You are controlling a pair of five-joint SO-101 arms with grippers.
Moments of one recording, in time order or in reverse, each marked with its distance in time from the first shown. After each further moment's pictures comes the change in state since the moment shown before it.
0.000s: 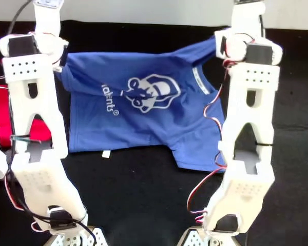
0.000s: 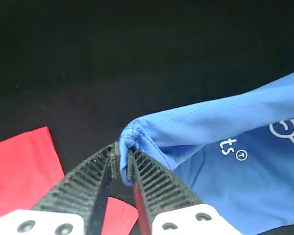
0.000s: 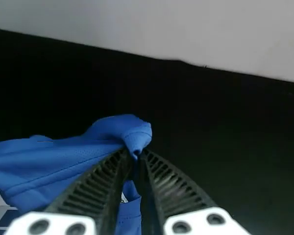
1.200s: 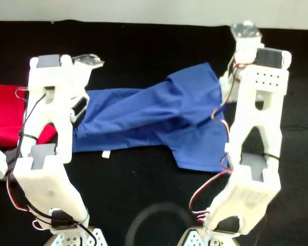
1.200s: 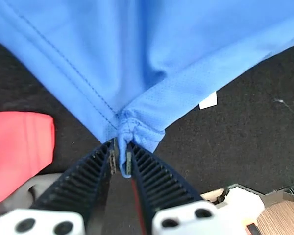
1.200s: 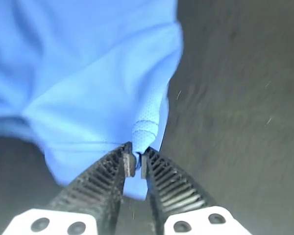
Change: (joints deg) left arm 3.9 -5.7 34.6 12.3 -13.5; right arm 3.8 -7.6 15.8 33.0 2.5
